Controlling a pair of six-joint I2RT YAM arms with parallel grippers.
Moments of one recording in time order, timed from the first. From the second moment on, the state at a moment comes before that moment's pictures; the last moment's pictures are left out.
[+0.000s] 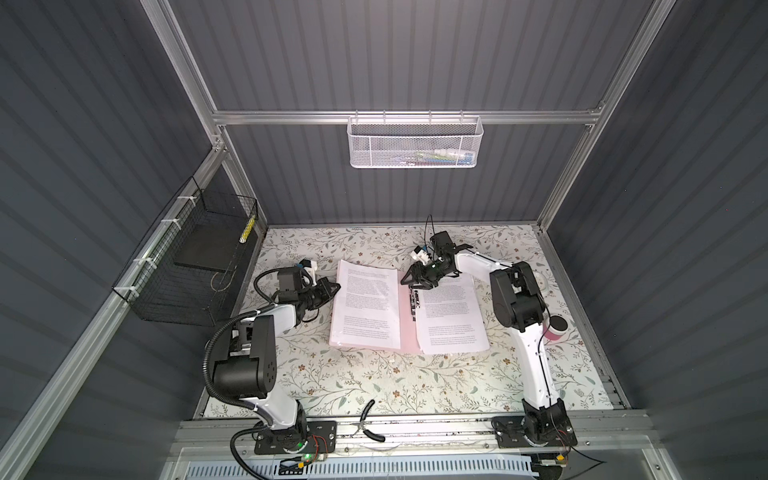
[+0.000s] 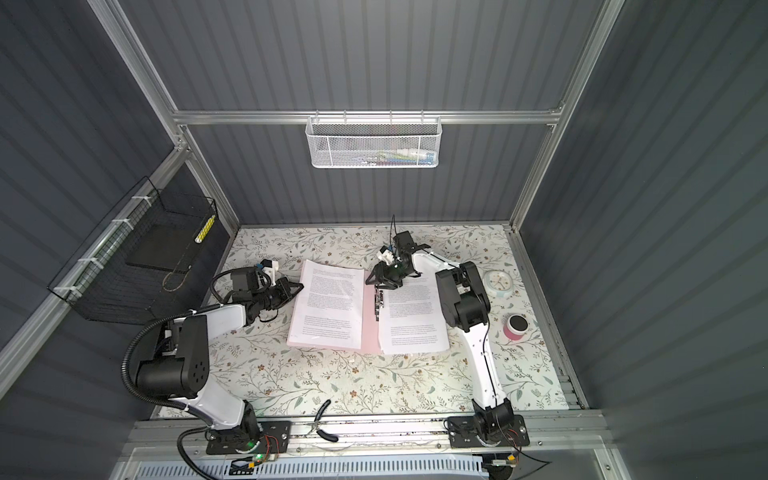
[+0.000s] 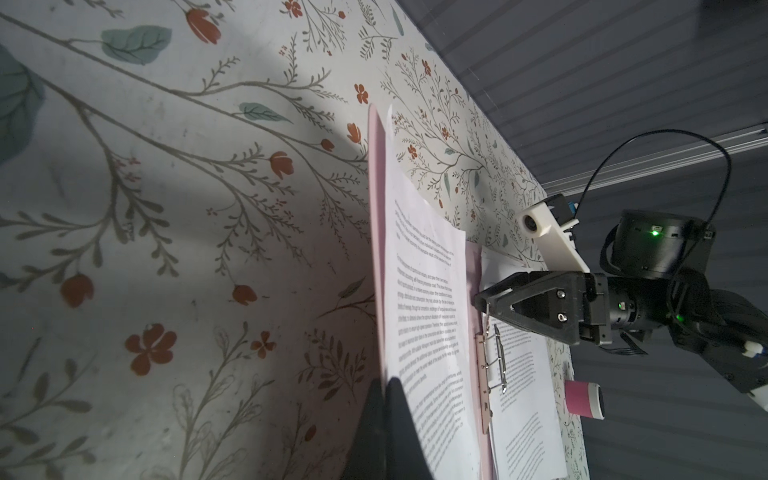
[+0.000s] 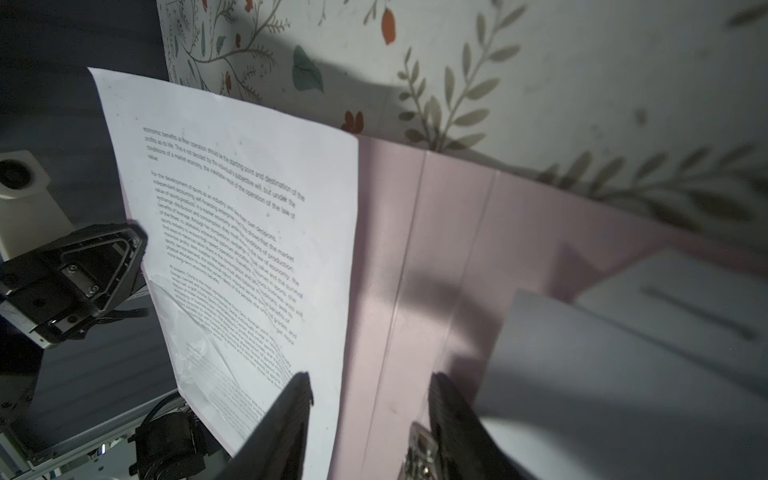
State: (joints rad) left arm 0.02 1.63 0.74 0.22 0.65 -0.55; right arm 0.39 2.38 1.81 -0.58 -0.80 0.38
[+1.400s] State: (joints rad) left arm 0.02 1.61 0.73 0.25 0.66 -0.56; right arm 0.49 1.68 1.26 -0.45 -0.57 0.49
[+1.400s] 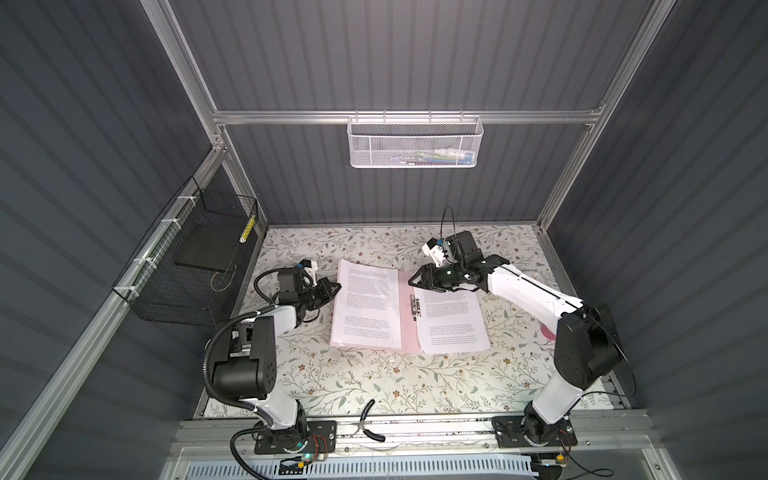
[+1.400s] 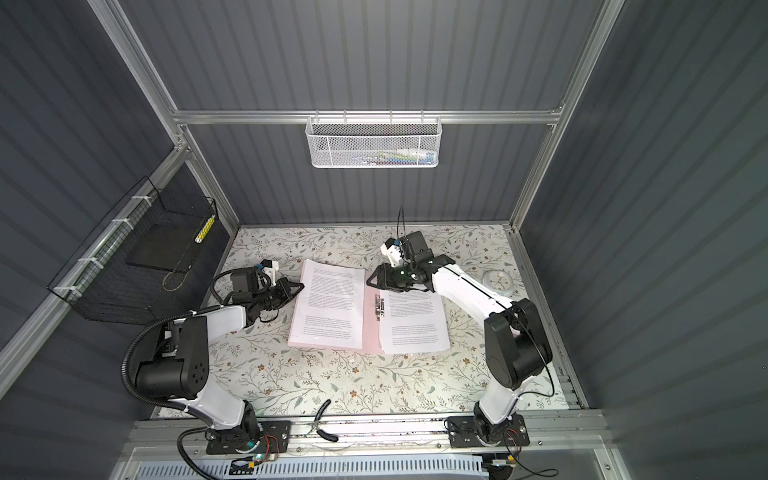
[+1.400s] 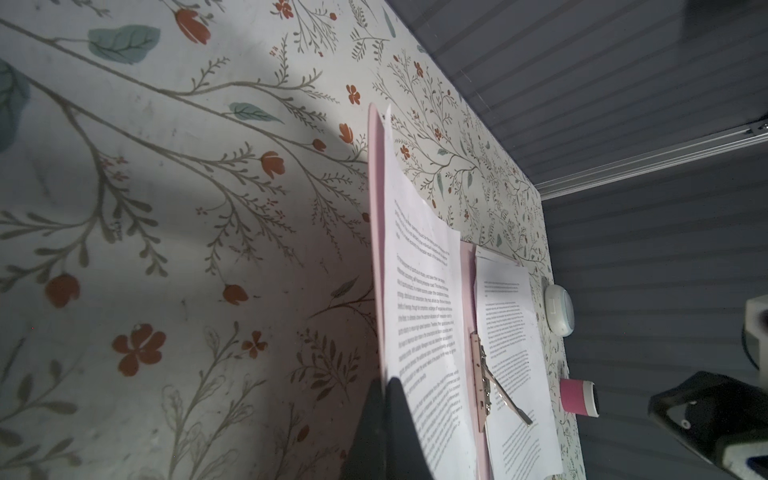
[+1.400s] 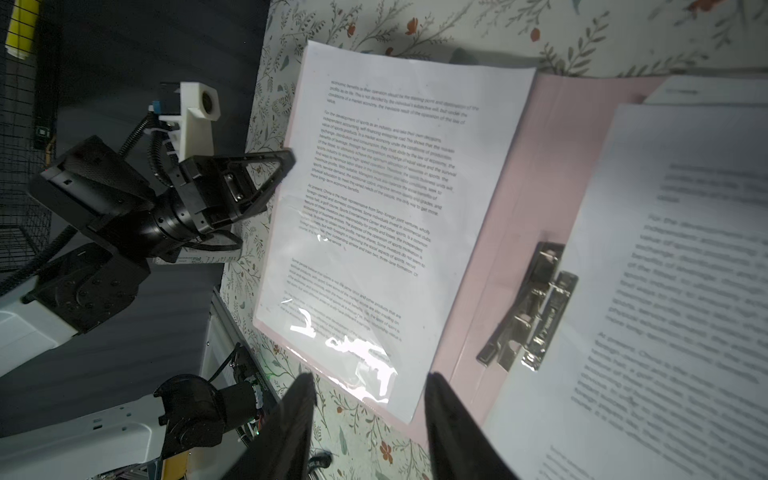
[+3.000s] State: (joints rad) left arm 0.02 1.60 0.73 0.22 0.64 -0.56; right arm 0.24 1.58 0.89 -0.61 -0.05 0.44
